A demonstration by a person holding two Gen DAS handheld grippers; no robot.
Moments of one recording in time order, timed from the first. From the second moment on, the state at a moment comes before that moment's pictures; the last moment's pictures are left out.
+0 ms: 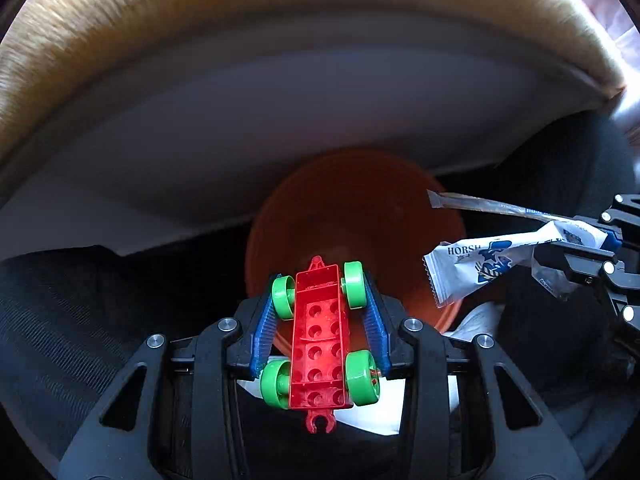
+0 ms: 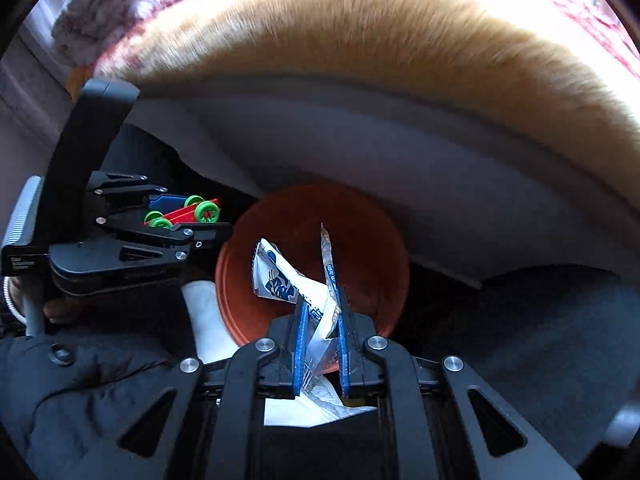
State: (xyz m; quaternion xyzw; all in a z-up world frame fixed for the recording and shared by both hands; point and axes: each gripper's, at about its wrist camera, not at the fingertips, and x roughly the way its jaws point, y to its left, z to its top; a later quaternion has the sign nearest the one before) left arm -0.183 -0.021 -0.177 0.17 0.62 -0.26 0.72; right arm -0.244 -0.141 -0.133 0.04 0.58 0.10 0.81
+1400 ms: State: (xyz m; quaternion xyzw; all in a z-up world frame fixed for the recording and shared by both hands) left arm -0.164 -0.026 -0.221 0.21 0.66 -0.28 0.66; right arm -0.235 -0.164 -0.158 0.05 0.61 0.08 0.79
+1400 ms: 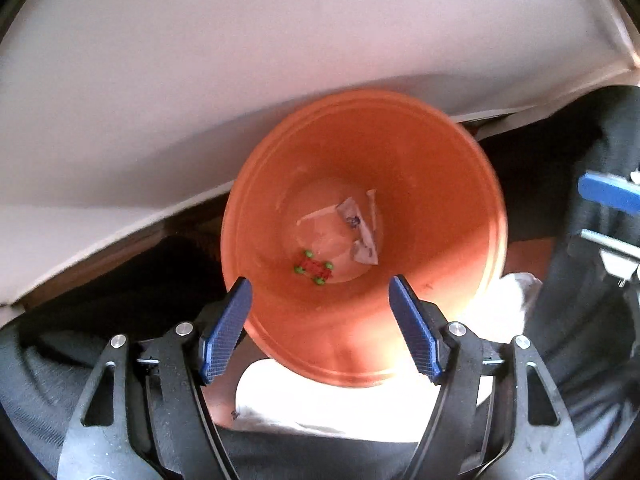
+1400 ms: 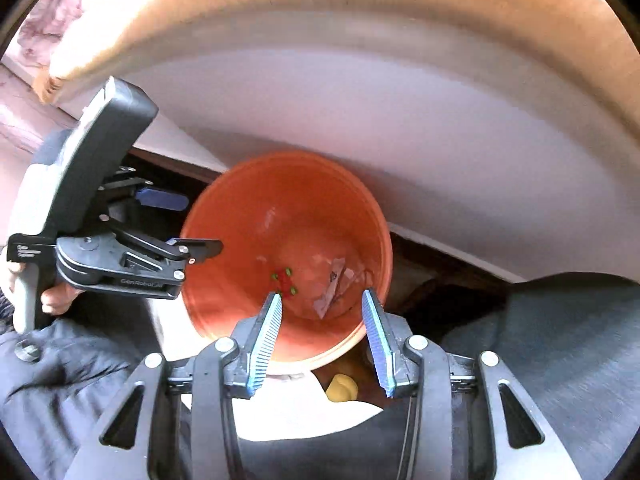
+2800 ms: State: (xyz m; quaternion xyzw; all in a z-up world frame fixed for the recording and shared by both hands) left arm -0.140 0.039 -0.051 0.10 0.41 -0.30 0.85; right arm 0.008 -0.185 0.000 0.46 0.27 0.01 0.84
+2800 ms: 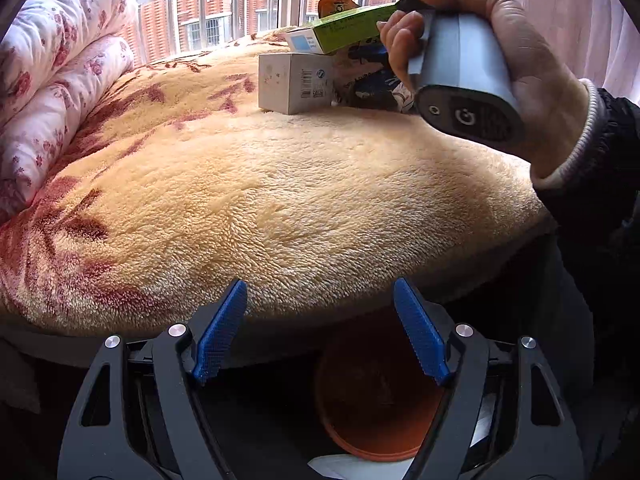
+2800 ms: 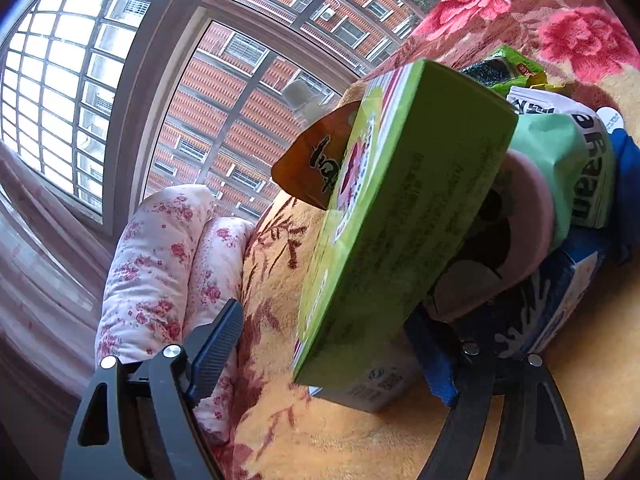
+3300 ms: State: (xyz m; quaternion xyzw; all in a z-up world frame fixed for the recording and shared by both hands) left arm -0.129 0.038 -0.038 0.10 0.40 -0.28 0.87; right arm -0.071 -0.168 0.045 0.24 0.27 0.04 0.93
